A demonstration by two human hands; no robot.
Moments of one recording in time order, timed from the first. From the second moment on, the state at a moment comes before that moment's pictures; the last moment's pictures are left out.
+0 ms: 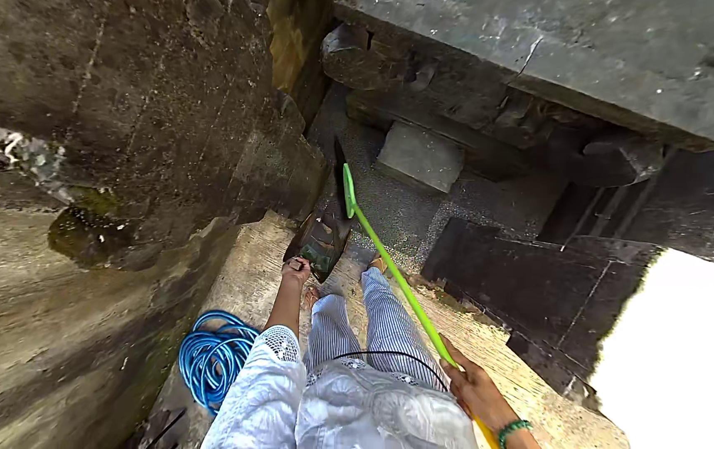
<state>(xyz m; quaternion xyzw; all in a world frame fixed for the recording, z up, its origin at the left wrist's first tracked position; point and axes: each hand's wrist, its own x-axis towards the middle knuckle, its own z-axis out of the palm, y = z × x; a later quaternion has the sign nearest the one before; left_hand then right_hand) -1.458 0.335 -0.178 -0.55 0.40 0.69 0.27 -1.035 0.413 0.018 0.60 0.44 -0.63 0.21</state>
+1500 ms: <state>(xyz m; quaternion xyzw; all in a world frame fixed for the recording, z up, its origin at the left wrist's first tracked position) -1.483 0.206 -0.149 -0.56 0.46 0.63 0.29 -1.108 0.221 -0.005 0.66 0.45 -0.56 0.24</state>
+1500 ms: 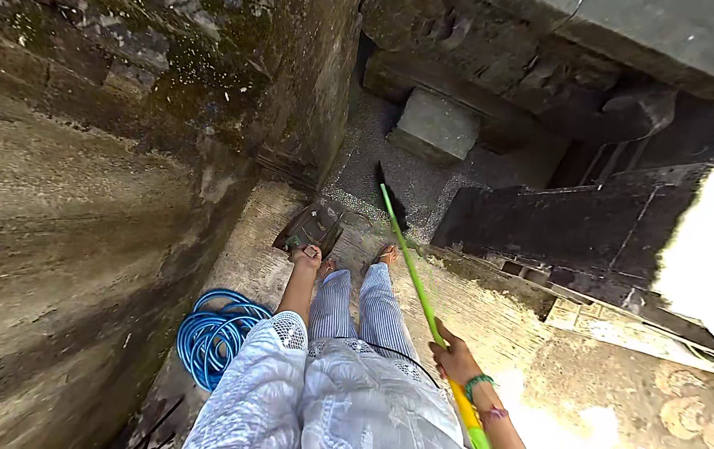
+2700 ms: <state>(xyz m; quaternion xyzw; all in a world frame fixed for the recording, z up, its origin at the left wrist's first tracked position) -1.509 0.129 -0.172 -0.58 0.43 0.56 0.40 -1.206 0.217 -0.041 0.45 0.63 -0.36 0.52</state>
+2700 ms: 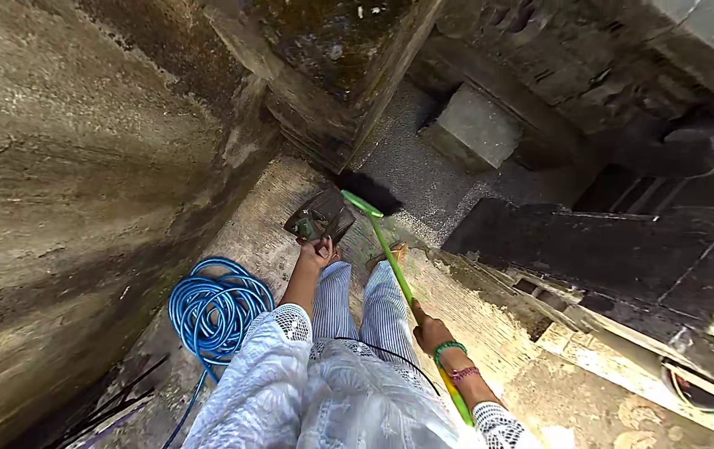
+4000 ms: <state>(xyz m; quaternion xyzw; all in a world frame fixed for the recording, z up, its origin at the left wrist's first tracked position) -1.565 0.024 -0.177 -0.61 0.46 0.59 0.26 -1.303 0.173 -0.009 0.32 0.62 -0.50 0.52</state>
